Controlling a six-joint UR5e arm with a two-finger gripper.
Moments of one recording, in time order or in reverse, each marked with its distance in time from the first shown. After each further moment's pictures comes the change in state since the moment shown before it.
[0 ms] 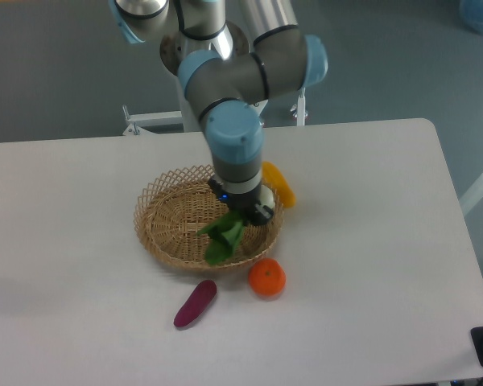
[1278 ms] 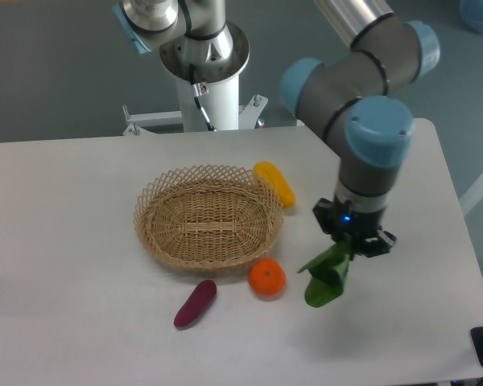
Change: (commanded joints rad) arm 0.187 -0.256 0.419 -0.109 -0.068 0.242
